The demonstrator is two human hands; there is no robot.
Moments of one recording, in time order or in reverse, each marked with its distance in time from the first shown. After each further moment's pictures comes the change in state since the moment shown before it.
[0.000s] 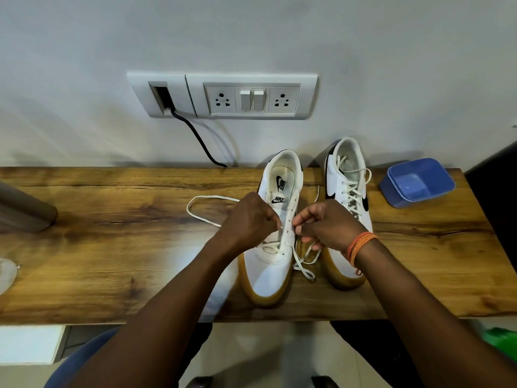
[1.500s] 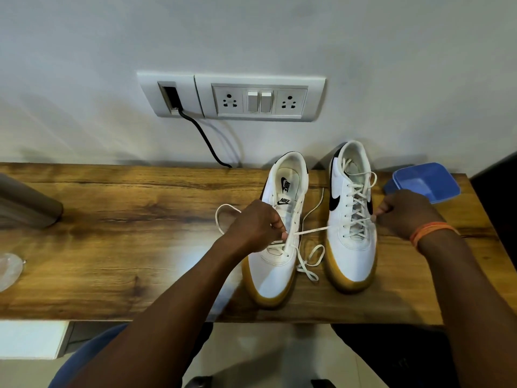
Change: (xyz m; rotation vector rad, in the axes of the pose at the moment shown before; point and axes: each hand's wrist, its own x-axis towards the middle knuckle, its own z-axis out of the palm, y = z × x) left_hand 0.001 0.003 0.002 0.046 -0.131 -0.074; right_hand -0.003 0.024 -0.092 -0.613 0.299 0.158
